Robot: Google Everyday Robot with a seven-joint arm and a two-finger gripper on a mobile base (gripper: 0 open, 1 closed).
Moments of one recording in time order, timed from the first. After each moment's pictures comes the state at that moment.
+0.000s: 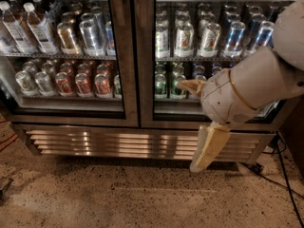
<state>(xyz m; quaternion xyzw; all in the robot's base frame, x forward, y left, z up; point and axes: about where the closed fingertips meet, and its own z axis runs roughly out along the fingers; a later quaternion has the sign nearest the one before) 0.417 -0.074 0.877 -0.72 0.62 0.14 0.28</state>
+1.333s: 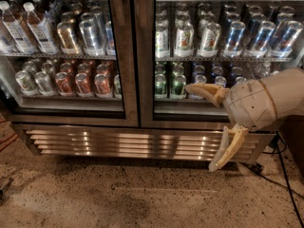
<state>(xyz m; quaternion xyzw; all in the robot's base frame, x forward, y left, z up) 0.417 -0.093 0.873 -0.68 0.53 0.32 0.39</state>
